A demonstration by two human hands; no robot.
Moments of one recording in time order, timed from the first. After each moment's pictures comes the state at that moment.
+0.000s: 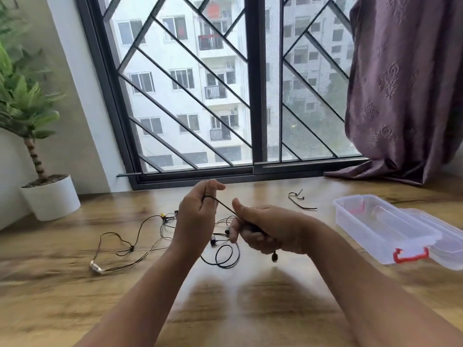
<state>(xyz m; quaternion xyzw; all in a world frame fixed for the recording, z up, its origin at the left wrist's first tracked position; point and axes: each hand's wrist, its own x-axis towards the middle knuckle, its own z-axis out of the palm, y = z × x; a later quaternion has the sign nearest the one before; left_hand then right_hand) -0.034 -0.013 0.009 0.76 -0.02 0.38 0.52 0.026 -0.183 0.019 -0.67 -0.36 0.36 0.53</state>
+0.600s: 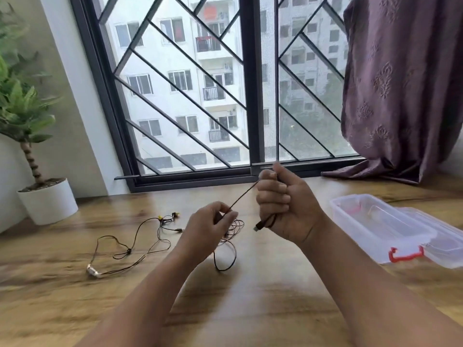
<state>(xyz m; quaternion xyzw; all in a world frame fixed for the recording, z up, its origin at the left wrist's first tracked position) -0.019 -0.006 -0.015 0.88 -0.03 0.24 0.41 0.042 -0.199 0.033 -0.17 -0.26 0.47 0.83</state>
